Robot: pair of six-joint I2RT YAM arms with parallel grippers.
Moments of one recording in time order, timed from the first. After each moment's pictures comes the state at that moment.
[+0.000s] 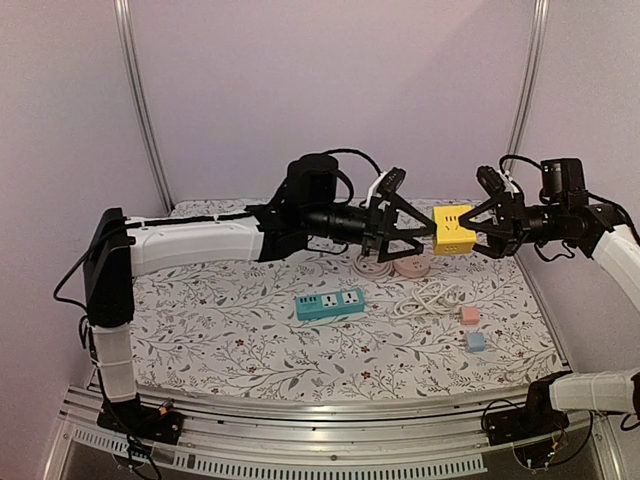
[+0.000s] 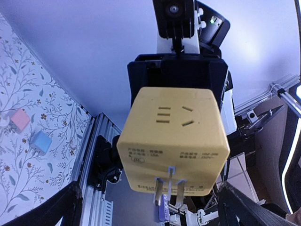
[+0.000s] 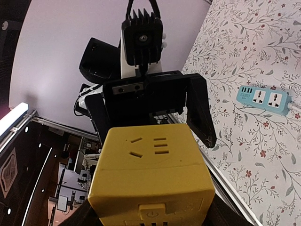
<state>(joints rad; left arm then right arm) -0.97 1.99 1.65 0.29 0.81 -0.99 0.19 1.08 1.10 -0.62 -1.24 0.57</state>
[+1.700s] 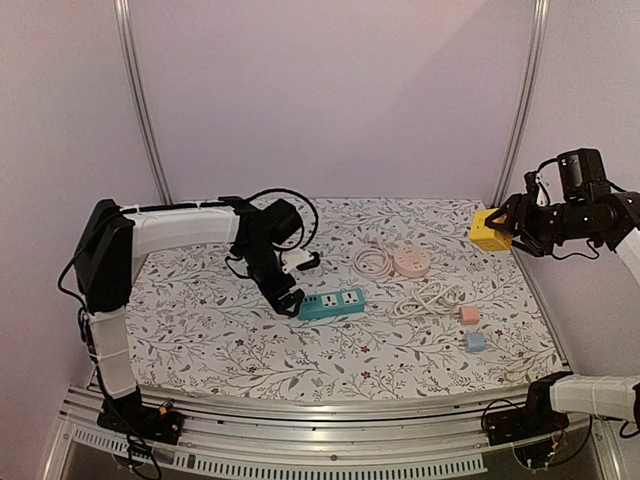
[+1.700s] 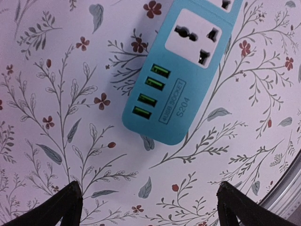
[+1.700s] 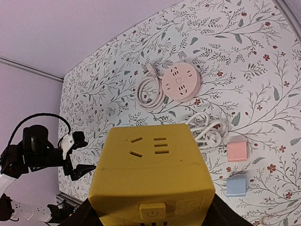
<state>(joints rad) -0.74 1.95 1.51 -0.93 0.09 0.19 0.19 1.02 1.26 -0.97 -0.30 0.60</state>
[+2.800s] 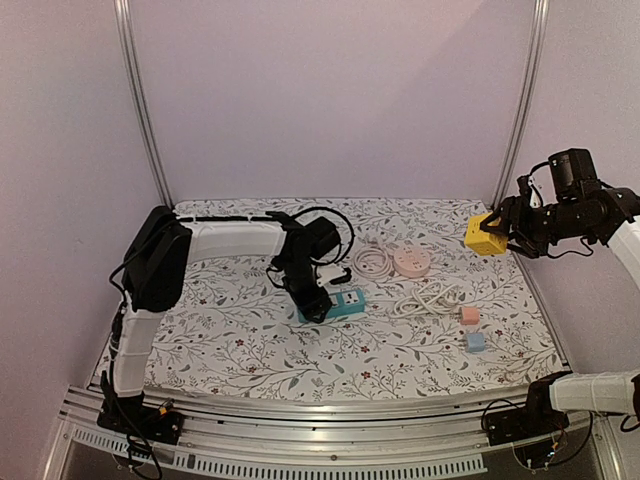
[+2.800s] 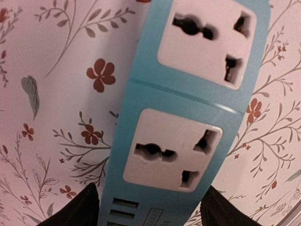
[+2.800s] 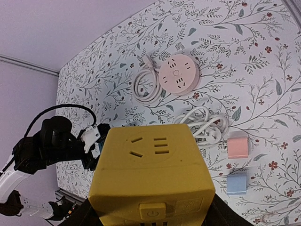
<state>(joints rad) -0.83 2.25 1.77 -0.92 0.07 0.21 0.19 1.07 1.26 -0.98 -0.32 0.60</state>
